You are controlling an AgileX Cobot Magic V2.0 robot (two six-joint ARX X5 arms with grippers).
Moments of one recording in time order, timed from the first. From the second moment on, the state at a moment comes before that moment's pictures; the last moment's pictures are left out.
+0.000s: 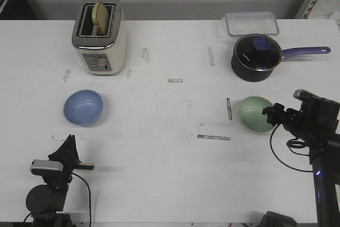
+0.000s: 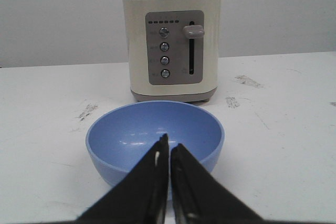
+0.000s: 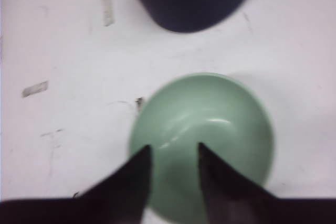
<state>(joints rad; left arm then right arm) -0.08 0.01 0.03 0.15 -0.03 0.04 -0.28 1.14 0.99 -0.66 -0.41 0.25</state>
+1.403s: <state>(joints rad) -0.08 0.01 0.03 0.15 -0.03 0.04 -0.24 1.49 1.18 -0.69 -0.34 0.21</state>
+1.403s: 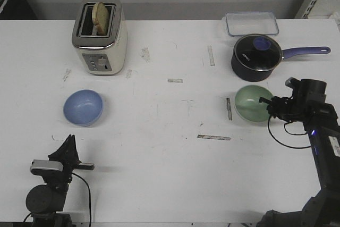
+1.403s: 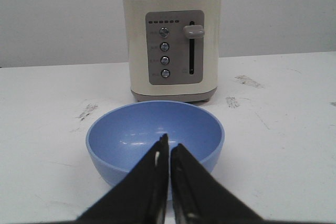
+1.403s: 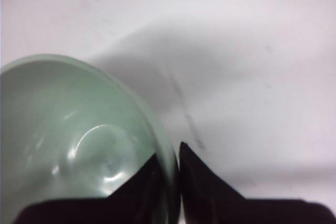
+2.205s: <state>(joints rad) -0.08 0.01 0.03 0.15 -0.03 0.04 0.45 1.64 1.22 -0.55 -0.33 0.48</state>
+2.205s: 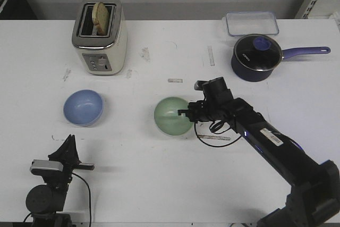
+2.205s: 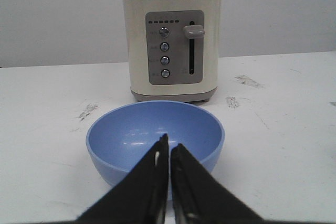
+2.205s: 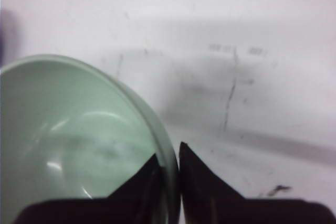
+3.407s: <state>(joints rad) -0.08 0.01 0.03 0.15 -0.03 0.04 0.38 1.43 1.13 -0.41 -0.05 0.35</state>
